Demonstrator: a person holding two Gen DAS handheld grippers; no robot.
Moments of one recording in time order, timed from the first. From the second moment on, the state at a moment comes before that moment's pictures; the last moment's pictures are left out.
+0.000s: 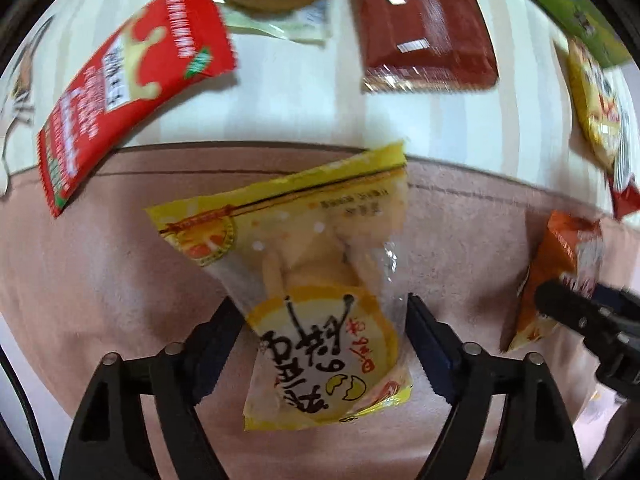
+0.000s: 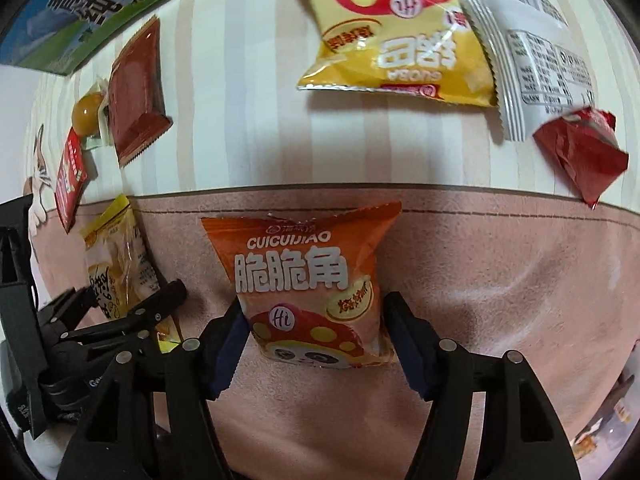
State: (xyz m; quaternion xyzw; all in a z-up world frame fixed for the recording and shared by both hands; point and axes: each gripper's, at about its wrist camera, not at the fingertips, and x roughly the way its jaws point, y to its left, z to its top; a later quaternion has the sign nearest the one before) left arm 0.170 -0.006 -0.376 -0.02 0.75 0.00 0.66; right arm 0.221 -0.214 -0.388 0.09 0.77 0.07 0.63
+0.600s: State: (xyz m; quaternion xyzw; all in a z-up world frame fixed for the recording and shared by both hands) left arm 0.165 -0.014 -0.297 -0.04 0.70 -0.01 0.72; right arm 0.207 -0.262 -0.325 0.12 0.72 0.10 0.68
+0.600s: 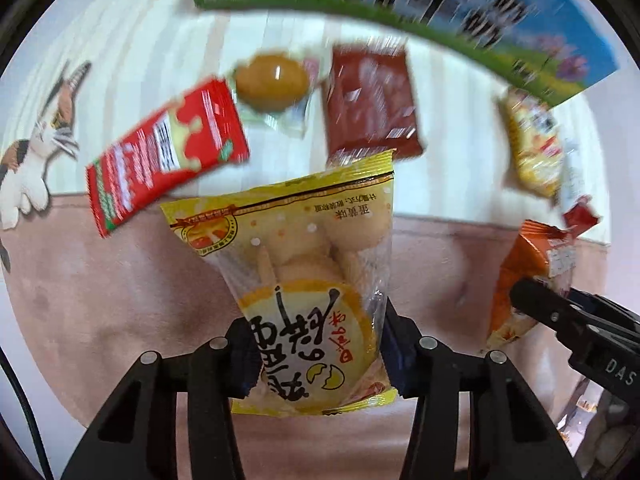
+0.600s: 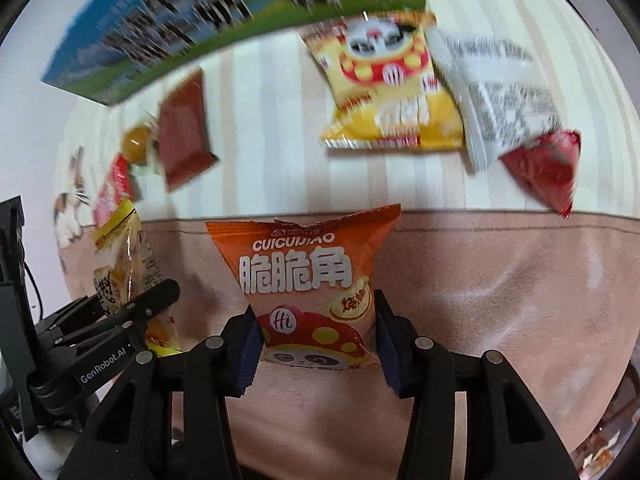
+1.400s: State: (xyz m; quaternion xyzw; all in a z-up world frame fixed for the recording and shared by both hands) left arm 0.339 -0.021 -0.117 -0.05 0.58 -0.09 0.81; right arm 0.354 -0.235 -0.130 0.14 0.58 0.11 0.80
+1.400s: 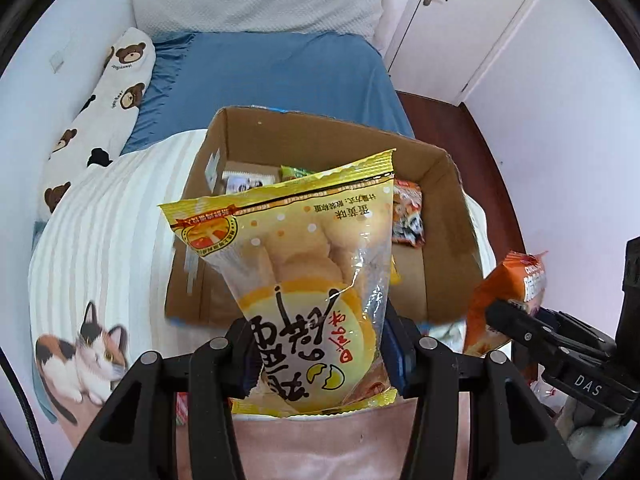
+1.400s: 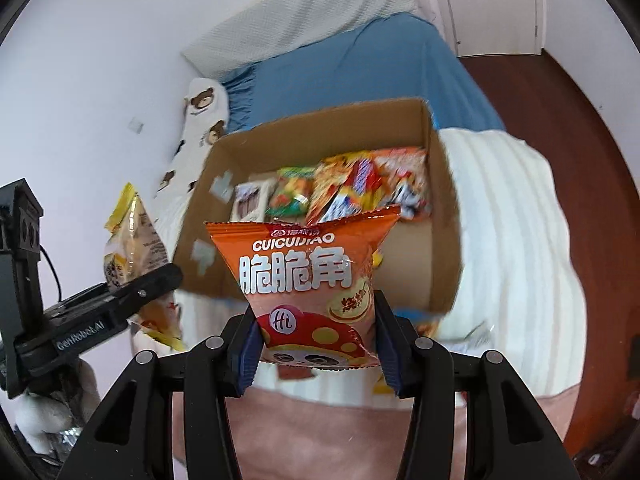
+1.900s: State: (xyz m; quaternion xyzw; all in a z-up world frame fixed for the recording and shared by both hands) left arm 0.409 -0.030 -0.215 -0.05 0.67 -0.08 0.74; right arm 0.422 -0.243 -0.210 0.14 0.64 0.05 0.75
